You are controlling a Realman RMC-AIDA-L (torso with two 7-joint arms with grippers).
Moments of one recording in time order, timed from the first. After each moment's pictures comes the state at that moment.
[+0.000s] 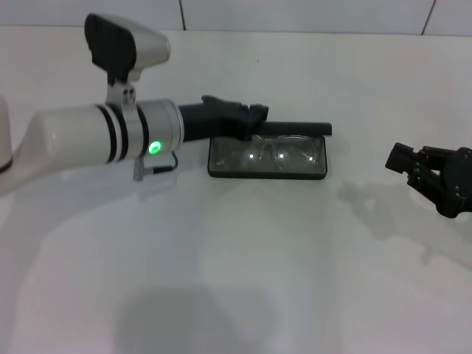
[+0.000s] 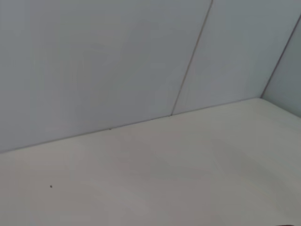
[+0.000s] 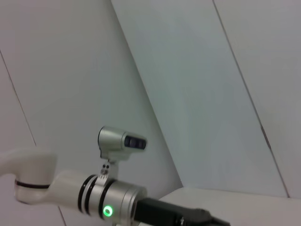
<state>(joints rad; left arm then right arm) -0.70 -2.11 1.44 0.49 1.41 0.80 -1.59 0.30 2.01 -1.05 -0.50 -1.32 -1.59 1.19</state>
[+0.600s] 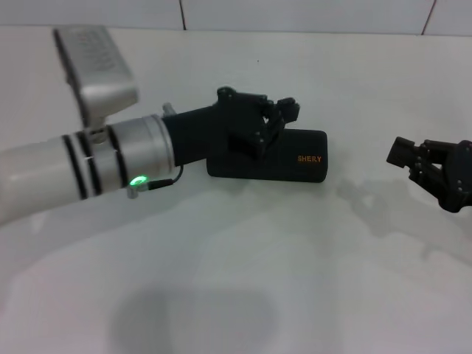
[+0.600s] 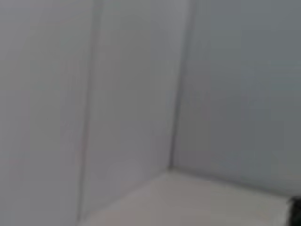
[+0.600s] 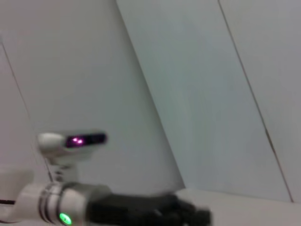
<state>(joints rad) -0.42 -2.09 1.62 0.81 1.13 1.01 -1.24 0.31 2.01 -1.04 -0.51 -1.33 -1.60 1.19</state>
